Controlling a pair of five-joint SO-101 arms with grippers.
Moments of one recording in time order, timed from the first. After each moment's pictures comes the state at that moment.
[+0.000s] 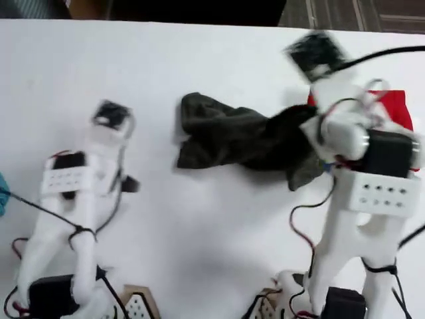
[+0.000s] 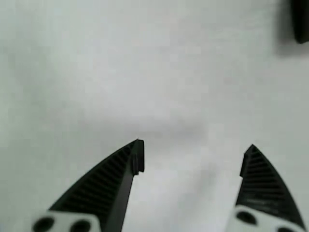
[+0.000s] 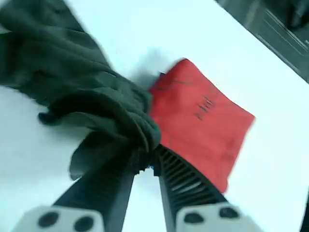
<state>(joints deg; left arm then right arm) -11.8 -21.7 48.1 53.4 -25.4 7.6 -23.7 -10.6 91.5 41.5</state>
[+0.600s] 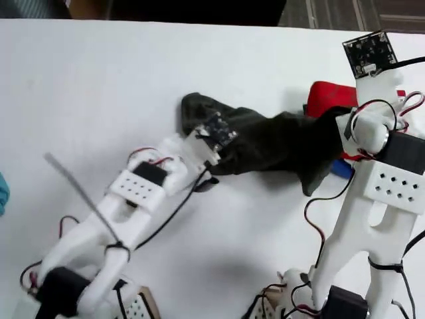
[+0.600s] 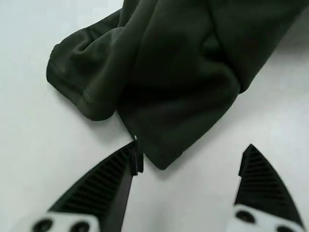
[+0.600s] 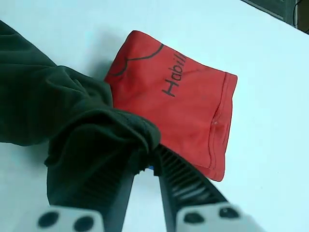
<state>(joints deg) 18.4 -18.6 48.1 31.5 -25.4 15.4 -23.9 1.8 78.9 34.8</state>
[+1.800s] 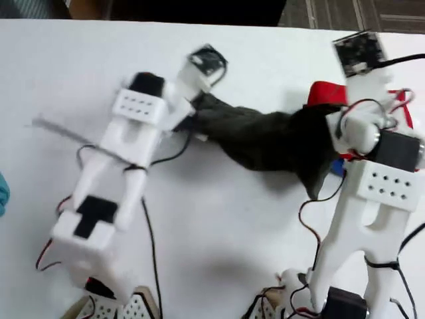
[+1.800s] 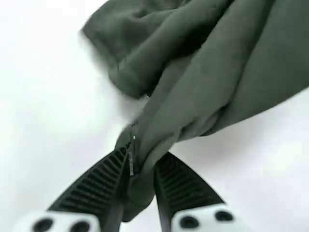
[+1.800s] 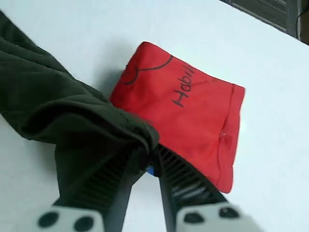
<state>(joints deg) 7.1 12.7 -14.2 79.8 -27.7 11.2 -24.0 4.0 77.8 34.5</state>
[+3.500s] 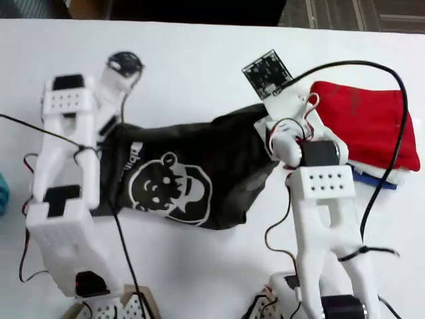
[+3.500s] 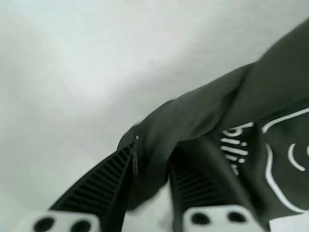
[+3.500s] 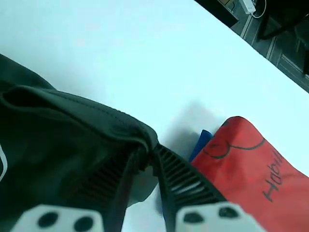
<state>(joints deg) -16.5 23.8 -17.9 81.8 -41.7 -8.3 -26.2 28.4 49.9 31.7</state>
